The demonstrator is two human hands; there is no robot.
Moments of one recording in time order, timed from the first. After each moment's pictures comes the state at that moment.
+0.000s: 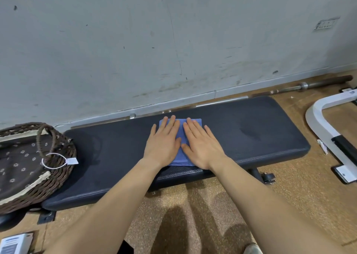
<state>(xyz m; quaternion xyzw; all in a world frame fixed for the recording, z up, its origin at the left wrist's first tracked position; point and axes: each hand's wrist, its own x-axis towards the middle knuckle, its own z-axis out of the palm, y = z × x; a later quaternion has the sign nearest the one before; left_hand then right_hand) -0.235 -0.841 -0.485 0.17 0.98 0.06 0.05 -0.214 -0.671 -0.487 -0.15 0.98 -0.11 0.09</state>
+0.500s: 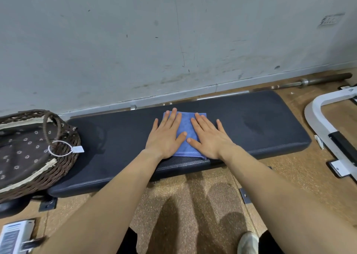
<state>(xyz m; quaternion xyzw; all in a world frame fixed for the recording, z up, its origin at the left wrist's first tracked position) -0.236 -0.857 -0.501 0.17 0.97 0.11 0.10 -0.217 -0.663 -0.485 -0.14 0.97 -0.08 0.16</state>
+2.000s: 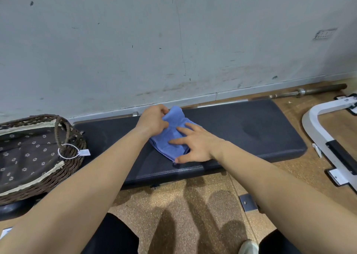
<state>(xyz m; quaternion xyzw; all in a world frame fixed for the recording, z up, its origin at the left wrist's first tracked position) -0.280 -0.885 -0.425 0.03 0.95 0.31 0.09 -0.222 -0.696 -0.438 -0.28 0.94 -0.07 0.21</state>
